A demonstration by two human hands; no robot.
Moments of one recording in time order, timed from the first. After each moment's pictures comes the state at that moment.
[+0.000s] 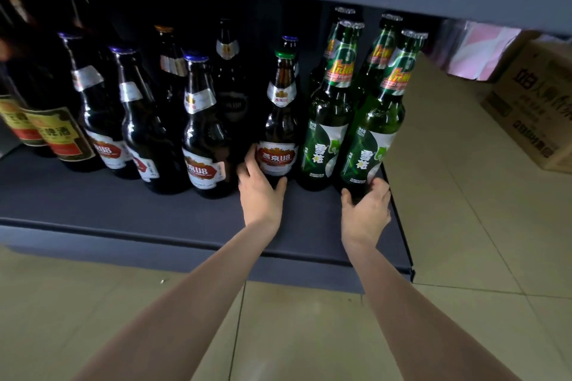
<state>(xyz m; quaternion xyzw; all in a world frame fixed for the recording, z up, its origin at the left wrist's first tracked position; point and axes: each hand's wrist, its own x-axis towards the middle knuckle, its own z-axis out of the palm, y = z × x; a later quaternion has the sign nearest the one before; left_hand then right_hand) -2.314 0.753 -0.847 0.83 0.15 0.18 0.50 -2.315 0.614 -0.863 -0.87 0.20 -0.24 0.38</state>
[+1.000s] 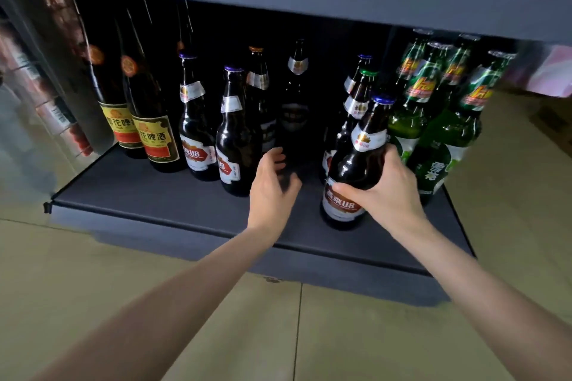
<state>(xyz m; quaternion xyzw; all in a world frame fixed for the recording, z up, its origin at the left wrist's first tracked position) -2.354 0.857 -0.822 0.82 0.04 0.25 0.52 -2.349 0.691 -0.766 -0.90 -0.08 -0.14 0.40</state>
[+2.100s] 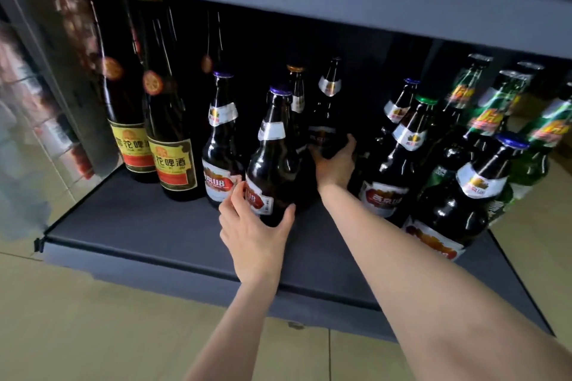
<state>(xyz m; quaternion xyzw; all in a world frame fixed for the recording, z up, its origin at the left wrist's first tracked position) -2.348 0.910 -0.850 0.81 0.23 0.31 0.45 -2.210 0.834 -0.818 -0.78 0.07 -0.15 0.60</state>
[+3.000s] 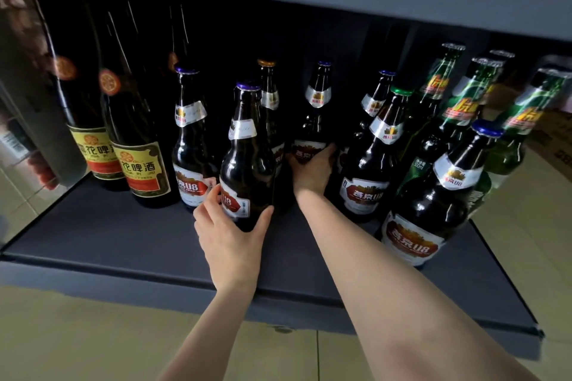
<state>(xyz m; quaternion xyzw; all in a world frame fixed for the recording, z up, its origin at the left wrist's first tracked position) -2.345 0.913 -0.855 0.79 0.22 0.31 0.48 -2.197 0.835 -0.840 -0.81 0.12 -0.16 0.56</state>
